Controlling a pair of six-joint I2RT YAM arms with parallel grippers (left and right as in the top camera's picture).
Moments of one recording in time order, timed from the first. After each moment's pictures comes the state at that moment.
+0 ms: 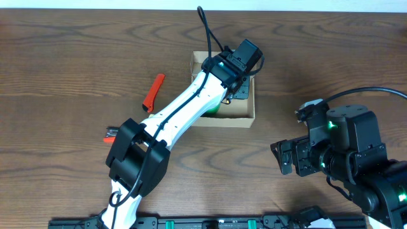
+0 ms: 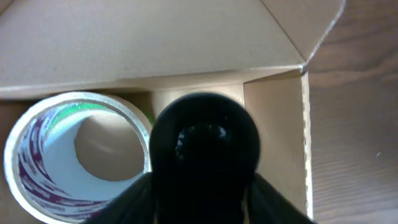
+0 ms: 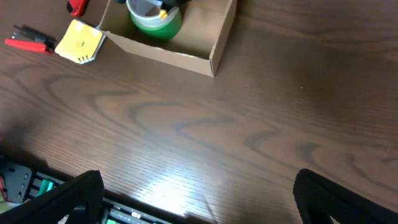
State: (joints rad) left arm -0.73 2.10 1.86 -0.84 -0.01 -0.52; right arm 0.33 0.95 1.38 -1.42 -0.08 0.12
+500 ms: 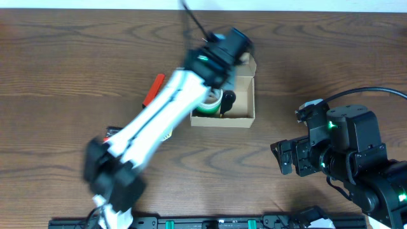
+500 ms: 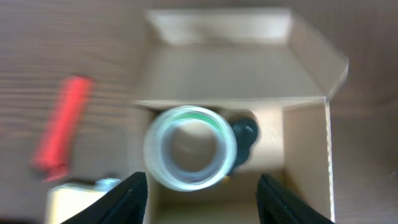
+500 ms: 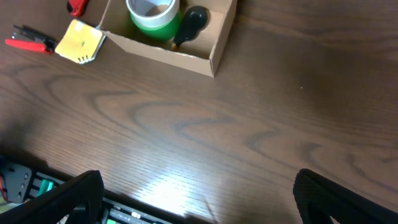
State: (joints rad) left arm -0.65 1.88 1.89 -1.00 -0.18 -0.49; right arm 0.33 0.95 1.38 -1.42 -0.08 0.12
